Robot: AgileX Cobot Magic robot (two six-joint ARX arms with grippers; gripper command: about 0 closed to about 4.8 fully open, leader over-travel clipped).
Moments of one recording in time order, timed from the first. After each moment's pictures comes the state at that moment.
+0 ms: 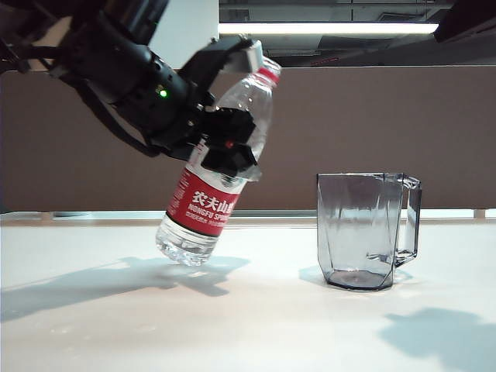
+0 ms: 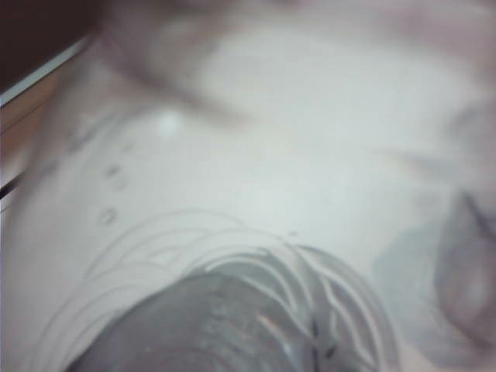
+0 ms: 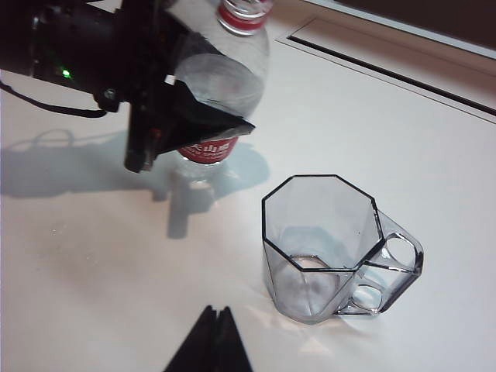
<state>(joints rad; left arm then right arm) -0.70 1.56 0.81 0.32 -0.02 0.29 0.88 0.43 0.52 -0.46 0.21 0.06</state>
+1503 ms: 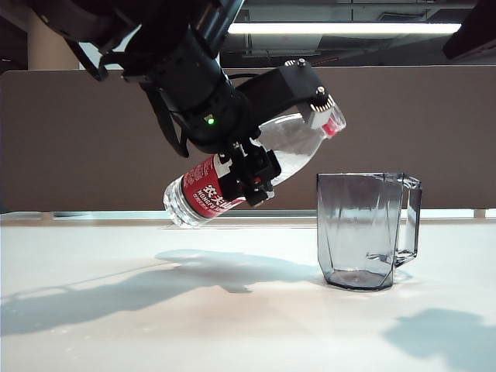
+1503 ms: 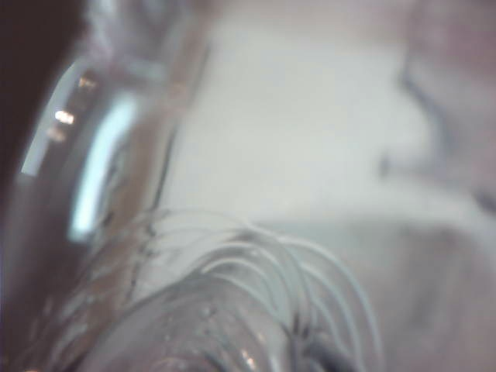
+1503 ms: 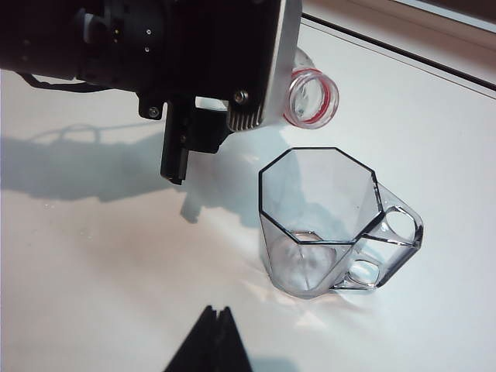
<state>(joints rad) -0.83 1.70 0.94 0.31 -0.33 0.89 0.88 0.43 0.52 -0.51 0.21 0.06</state>
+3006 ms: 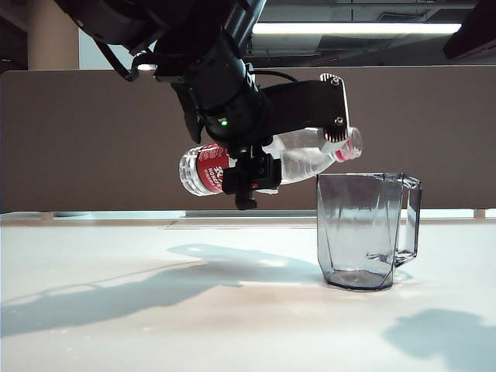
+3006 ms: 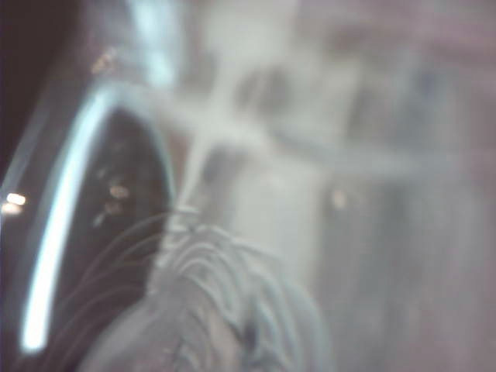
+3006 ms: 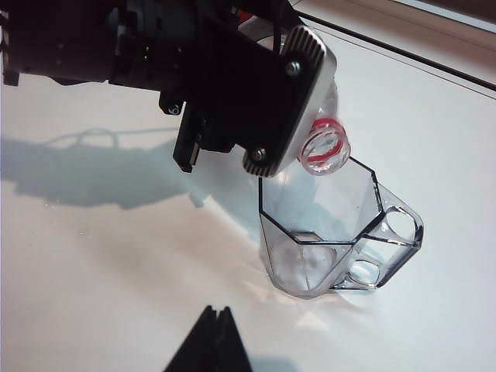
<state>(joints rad) -0.86 1.75 1.02 0.31 -0.40 1.25 0.88 0.43 0.52 -0.51 0.21 0.06</state>
